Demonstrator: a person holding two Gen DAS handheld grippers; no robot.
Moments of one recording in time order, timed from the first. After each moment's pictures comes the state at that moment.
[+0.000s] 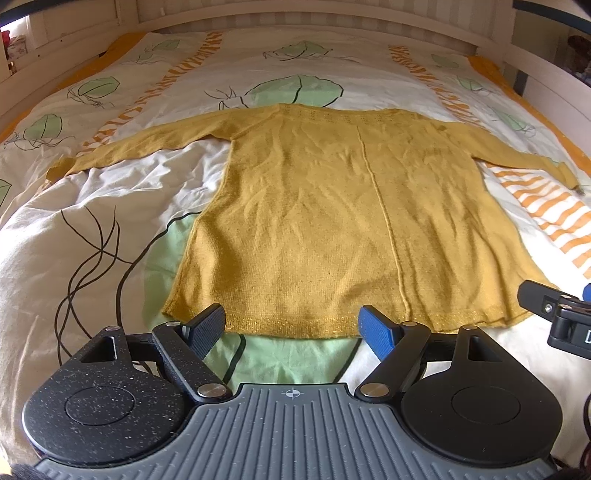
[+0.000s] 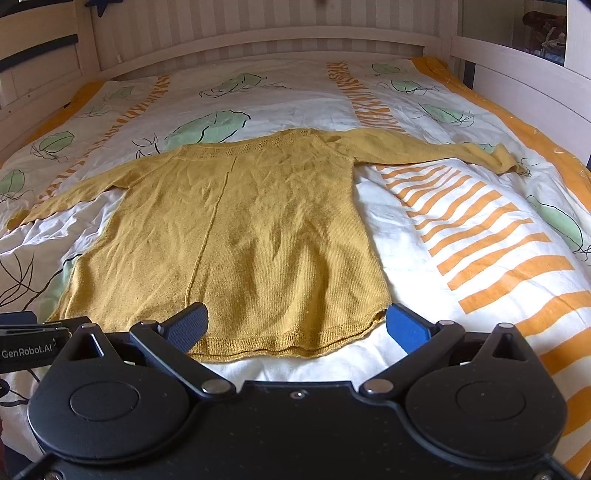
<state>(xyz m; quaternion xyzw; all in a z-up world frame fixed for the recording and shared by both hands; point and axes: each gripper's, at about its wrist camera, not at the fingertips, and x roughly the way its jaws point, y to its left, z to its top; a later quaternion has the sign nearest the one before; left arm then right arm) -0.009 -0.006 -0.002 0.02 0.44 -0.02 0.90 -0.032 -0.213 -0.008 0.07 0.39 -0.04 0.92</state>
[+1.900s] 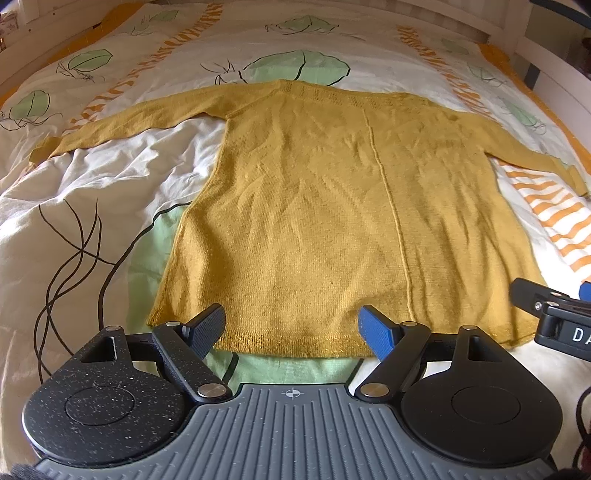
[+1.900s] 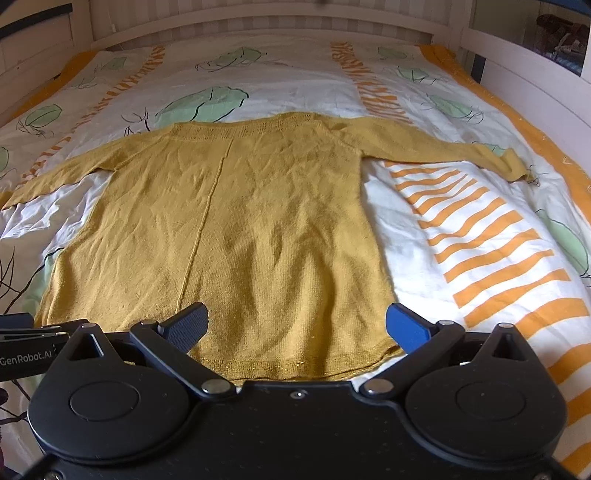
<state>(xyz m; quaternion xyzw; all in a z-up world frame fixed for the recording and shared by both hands) 0.028 -0.003 -0.013 0.00 0.48 -0.02 0.88 0.014 -0.201 -0.009 0.04 0.43 -0.05 0.90</state>
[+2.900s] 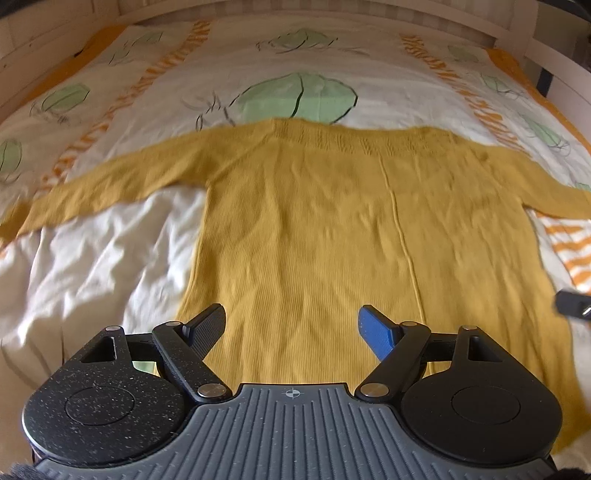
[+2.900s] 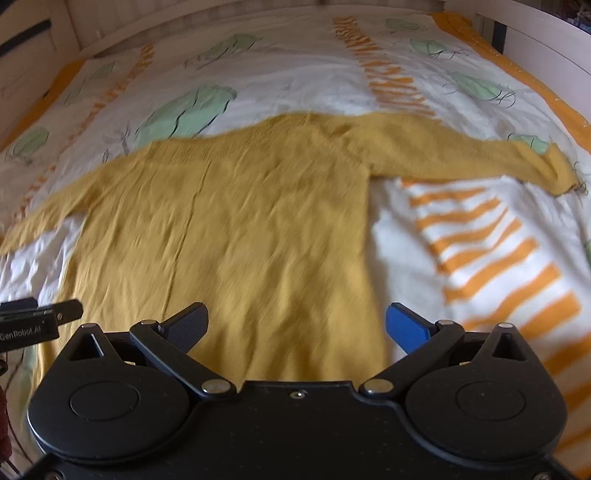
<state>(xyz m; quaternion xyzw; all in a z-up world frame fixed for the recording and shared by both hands) 0.155 -0.018 -0.016 0.03 0.46 -0.02 0.89 0.124 -0.265 -0.017 0.09 0.46 -0.02 0.88</state>
